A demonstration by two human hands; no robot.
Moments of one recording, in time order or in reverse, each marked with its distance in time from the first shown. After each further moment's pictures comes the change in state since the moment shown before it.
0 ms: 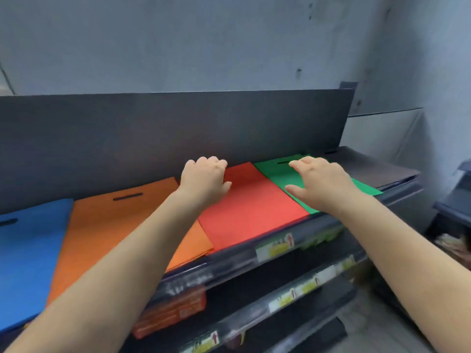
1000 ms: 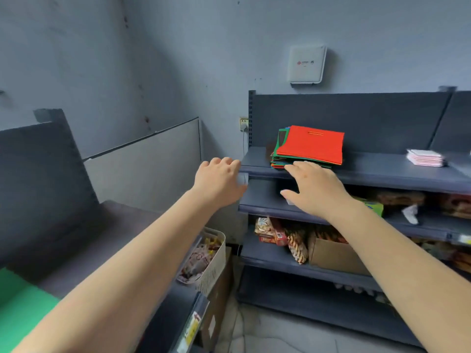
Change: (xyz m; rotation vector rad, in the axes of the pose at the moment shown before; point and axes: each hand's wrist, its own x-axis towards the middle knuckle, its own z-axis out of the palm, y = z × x) left_hand 0.313 0.594 0.012 -0.325 0.126 0.841; right_hand -0.074 0.536 0.060 -0.172 -0.068 0.768
